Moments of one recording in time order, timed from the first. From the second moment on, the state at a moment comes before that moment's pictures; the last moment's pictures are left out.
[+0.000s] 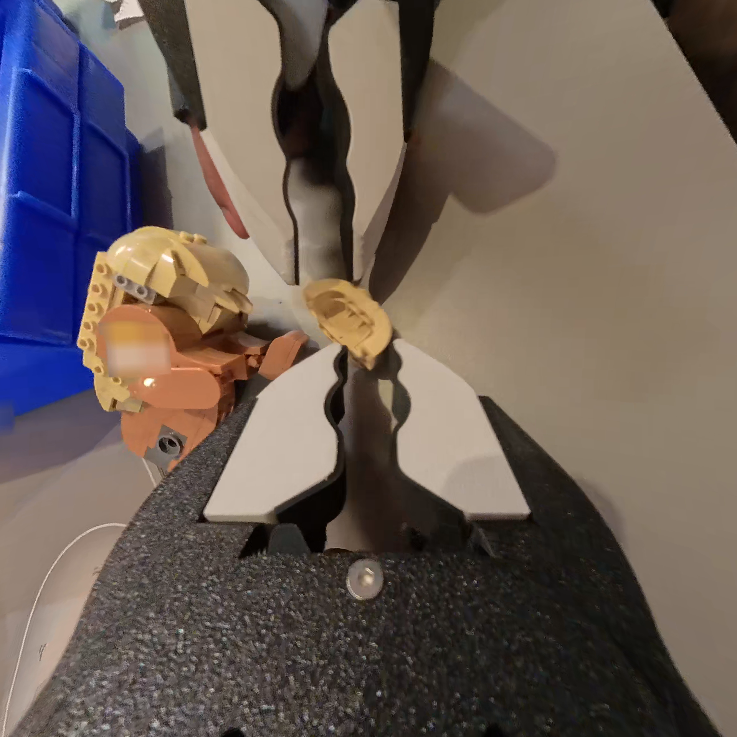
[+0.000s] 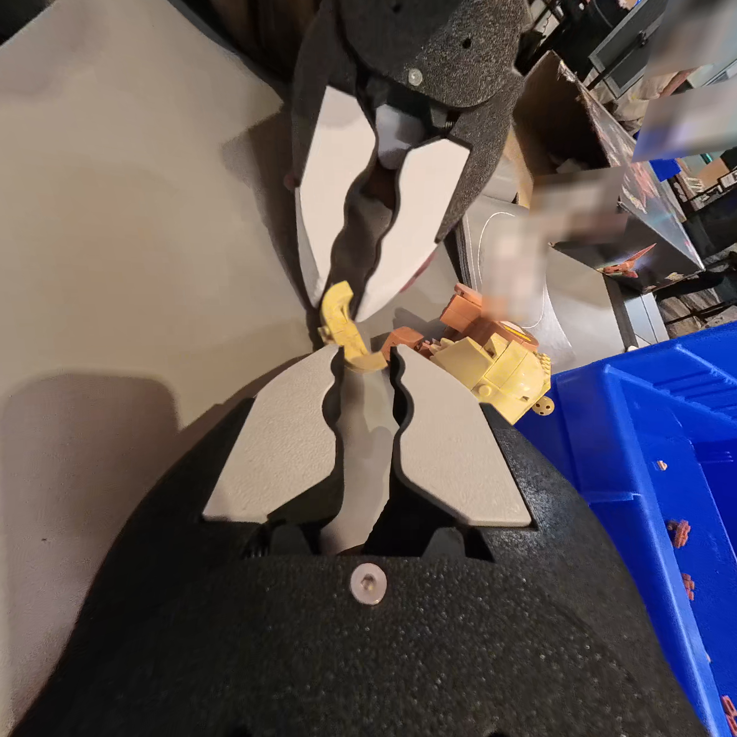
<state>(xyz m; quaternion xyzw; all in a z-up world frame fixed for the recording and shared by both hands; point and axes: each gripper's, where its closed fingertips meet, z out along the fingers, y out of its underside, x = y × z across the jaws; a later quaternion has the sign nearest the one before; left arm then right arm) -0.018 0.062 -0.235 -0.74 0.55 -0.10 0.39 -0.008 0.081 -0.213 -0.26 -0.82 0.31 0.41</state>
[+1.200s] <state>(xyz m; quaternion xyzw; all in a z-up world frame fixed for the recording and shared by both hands) 0.013 0.048 -0.180 -0.71 0.42 -0.38 0.42 0.000 0.055 -0.183 -0.11 -0.79 0.28 0.54</state>
